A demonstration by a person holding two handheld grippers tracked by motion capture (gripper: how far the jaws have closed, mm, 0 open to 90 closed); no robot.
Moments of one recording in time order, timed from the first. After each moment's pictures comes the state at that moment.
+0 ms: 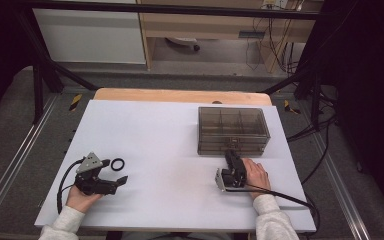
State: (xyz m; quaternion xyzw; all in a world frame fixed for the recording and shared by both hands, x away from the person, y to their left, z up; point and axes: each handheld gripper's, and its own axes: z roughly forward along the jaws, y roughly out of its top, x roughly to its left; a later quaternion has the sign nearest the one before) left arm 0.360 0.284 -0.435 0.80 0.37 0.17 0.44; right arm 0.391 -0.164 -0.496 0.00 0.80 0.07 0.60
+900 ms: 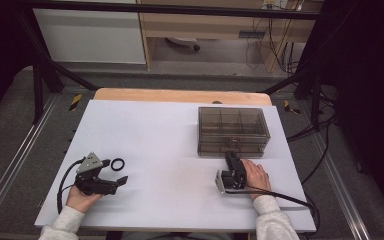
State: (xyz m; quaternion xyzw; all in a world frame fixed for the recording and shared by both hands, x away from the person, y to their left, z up) left arm 0.360 0.283 -0.435 0.80 0.37 0.17 0.44; right arm 0.385 -0.164 -0.495 -0.01 0.80 0.06 0.60
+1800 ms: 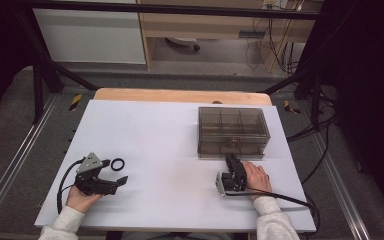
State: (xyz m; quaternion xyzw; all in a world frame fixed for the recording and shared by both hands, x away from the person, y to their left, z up) left arm 0.360 0.283 -0.435 0.80 0.37 0.17 0.44; right arm 0.379 -0.164 -0.495 -0.01 0.80 0.06 0.60
